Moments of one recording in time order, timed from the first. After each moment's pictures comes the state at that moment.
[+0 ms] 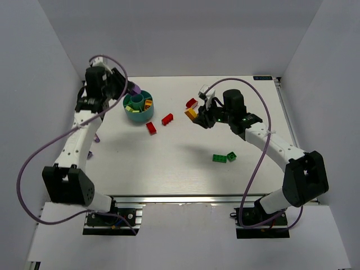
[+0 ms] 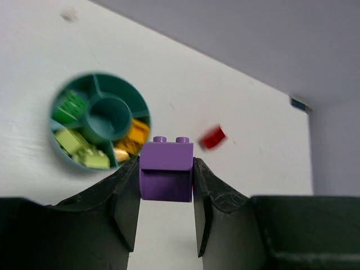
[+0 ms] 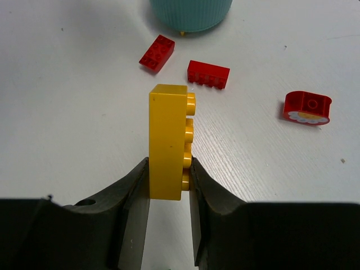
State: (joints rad) left arm -0.08 1.43 1.37 -0.32 0.17 -0.59; right arm 0.49 1.47 1.10 -0.08 -0.56 -0.22
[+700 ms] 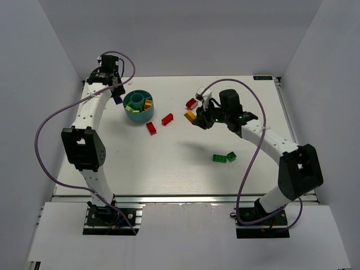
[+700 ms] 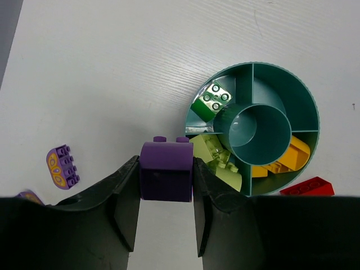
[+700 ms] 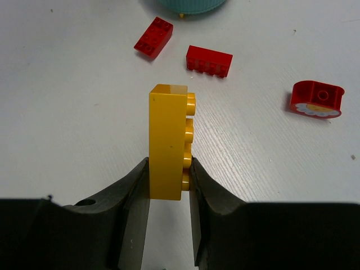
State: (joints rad) left arm -0.08 1.91 1.89 -0.82 -0.31 -0.33; right arm 0.49 1.54 1.12 -0.10 -0.56 -0.26
